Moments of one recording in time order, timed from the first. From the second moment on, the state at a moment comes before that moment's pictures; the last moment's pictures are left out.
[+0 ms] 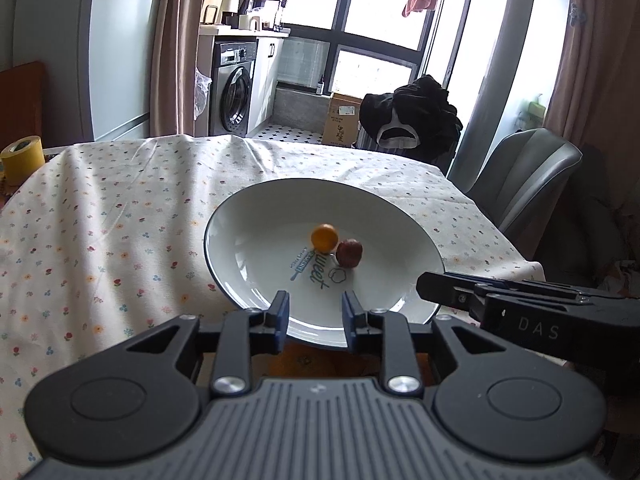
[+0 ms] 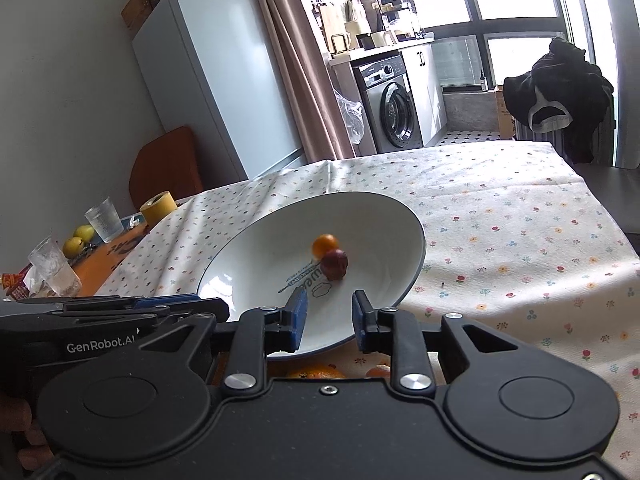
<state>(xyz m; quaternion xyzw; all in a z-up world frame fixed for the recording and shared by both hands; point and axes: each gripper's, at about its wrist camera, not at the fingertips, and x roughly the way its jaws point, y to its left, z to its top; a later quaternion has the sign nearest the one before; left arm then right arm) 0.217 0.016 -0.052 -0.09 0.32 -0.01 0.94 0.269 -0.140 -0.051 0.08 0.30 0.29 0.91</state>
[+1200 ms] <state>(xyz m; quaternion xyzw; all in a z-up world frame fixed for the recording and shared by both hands) 0.119 0.020 -0.011 -0.10 0.27 0.03 0.96 0.191 -0.174 -0.015 0.08 0.25 0.28 0.92</state>
